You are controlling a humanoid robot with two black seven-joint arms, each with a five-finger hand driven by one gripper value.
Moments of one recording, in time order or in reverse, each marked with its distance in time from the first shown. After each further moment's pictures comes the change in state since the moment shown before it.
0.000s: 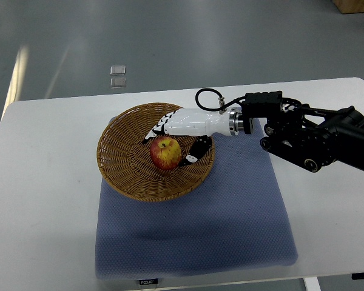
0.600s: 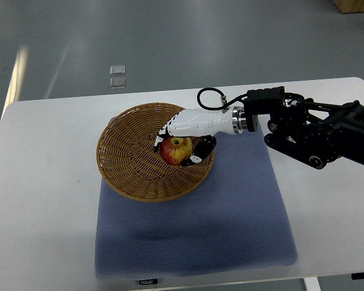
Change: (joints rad) left arm 0.000 0.000 0.000 0.000 0.000 0.000 0.000; right arm 0.014 -0.020 -0.015 0.014 -0.015 0.054 0.000
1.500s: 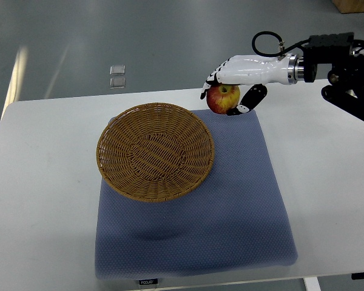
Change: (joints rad) left arm 0.000 0.000 0.000 0.000 0.000 0.000 0.000; right arm 0.157 -0.256 0.008 0.064 0.001 0.032 0.000
